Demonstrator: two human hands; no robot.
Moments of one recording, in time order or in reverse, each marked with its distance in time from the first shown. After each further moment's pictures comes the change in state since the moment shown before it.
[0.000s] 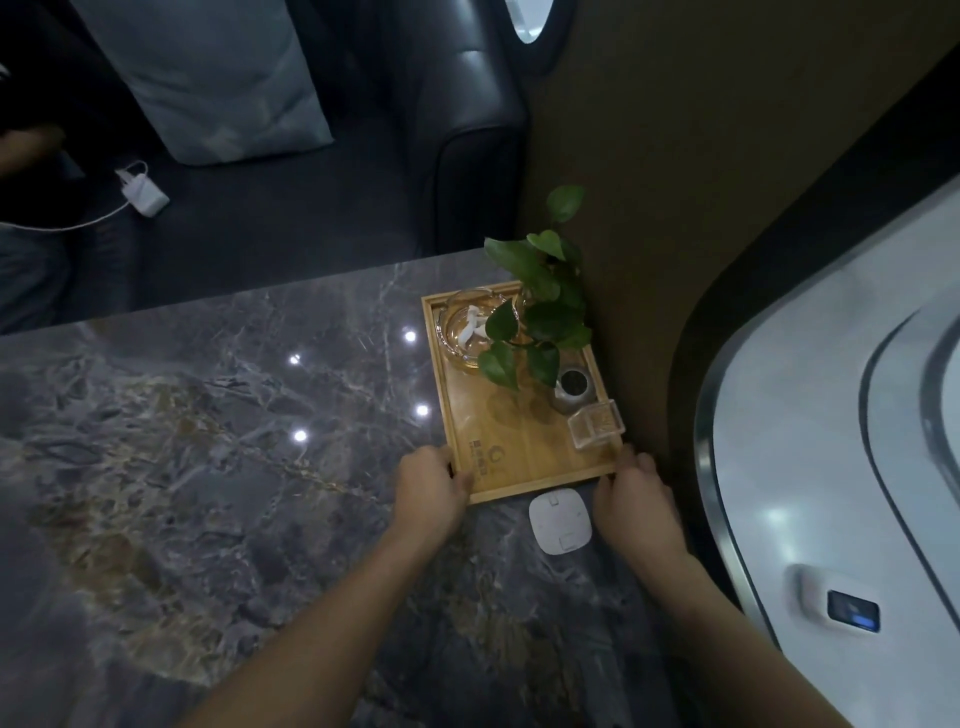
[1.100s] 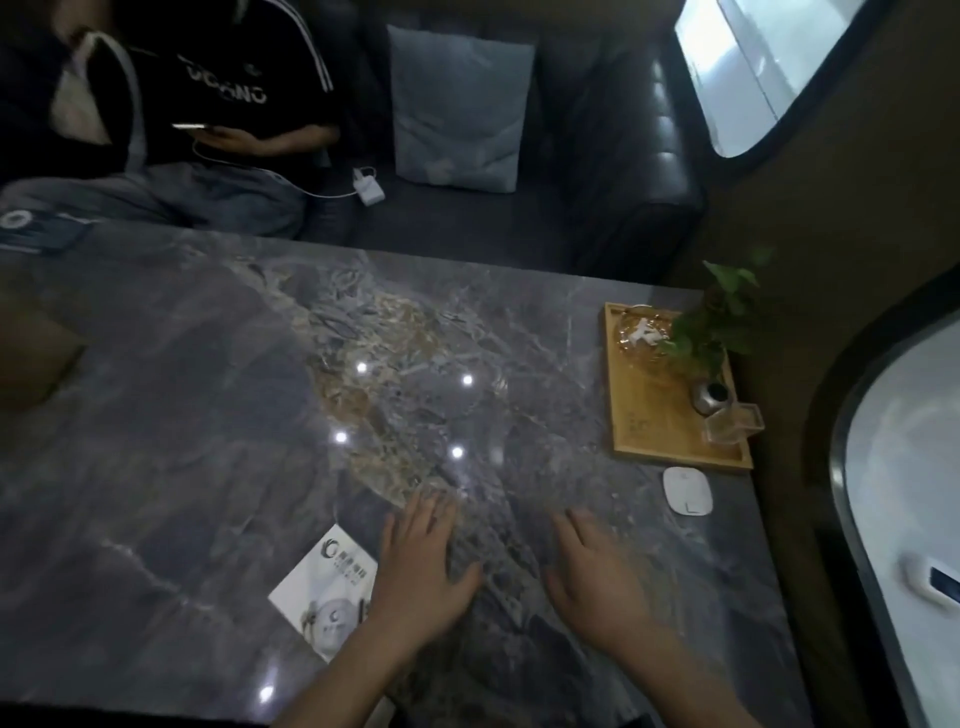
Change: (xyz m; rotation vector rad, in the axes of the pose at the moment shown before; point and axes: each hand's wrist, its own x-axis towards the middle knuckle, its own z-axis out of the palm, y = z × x) left_hand -0.237 -0.194 -0.072 0.055 0.047 -0.022; right_hand -0.225 -0.101 0.085 -0.304 -0.176 -0.660
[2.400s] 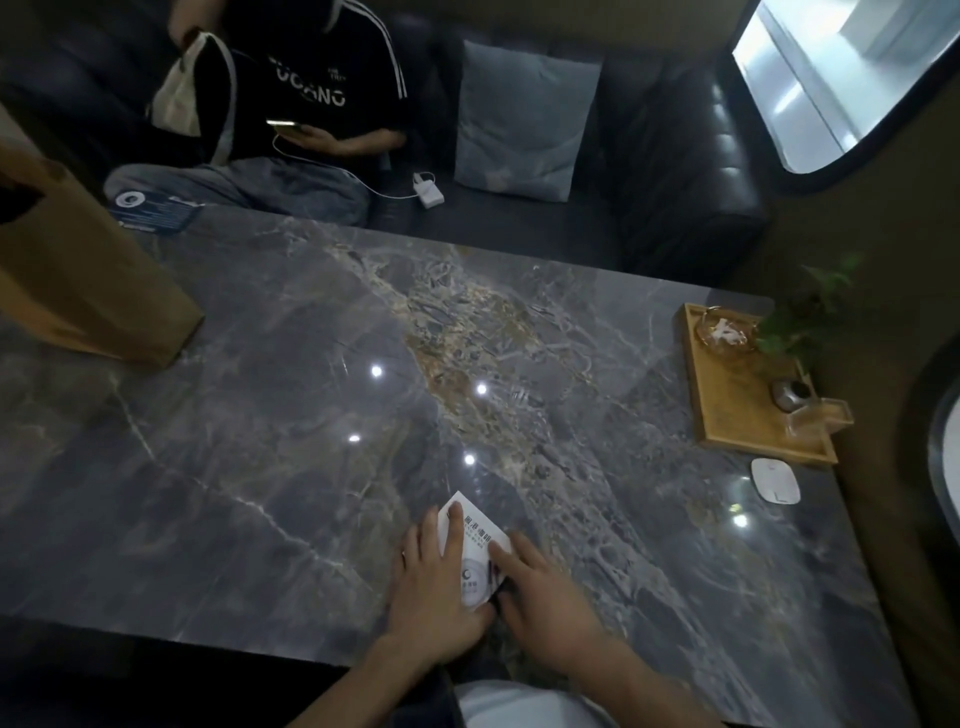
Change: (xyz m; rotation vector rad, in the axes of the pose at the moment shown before) left_hand -0.060 -0.139 -0.002 0.077 0.042 -0.048; right_hand -0.007 -0.172 0.101 0.203 -0.073 -0.193
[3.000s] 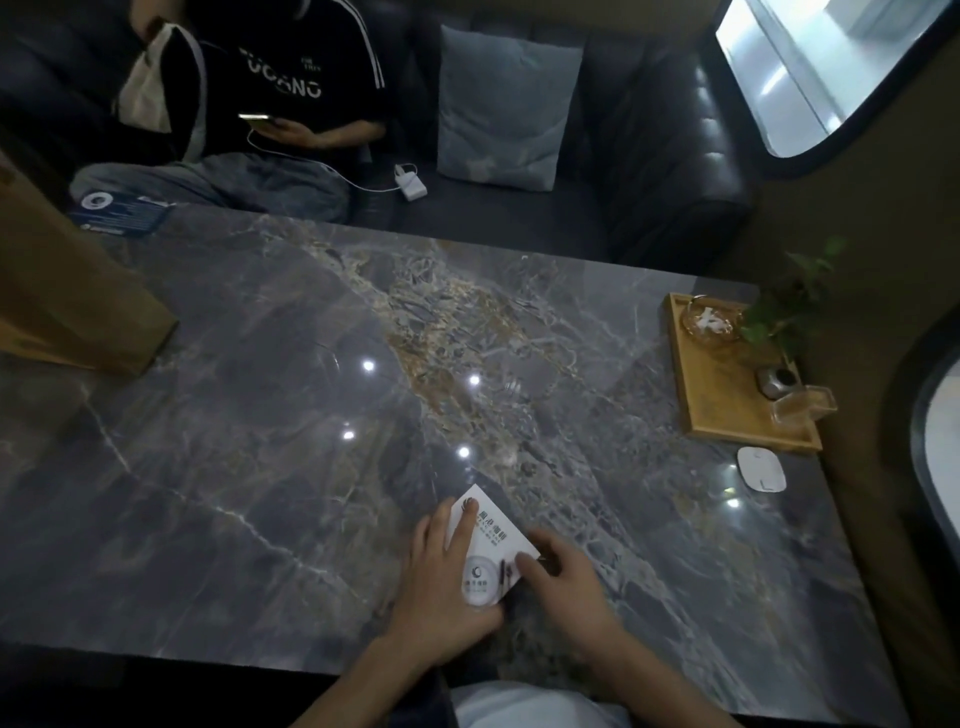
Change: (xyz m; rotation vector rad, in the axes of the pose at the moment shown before) left_hand 0.002 0.020 -0.013 -0.170 0.005 0.120; right_hand -0.003 0.021 -0.016 0.824 0.256 0.336
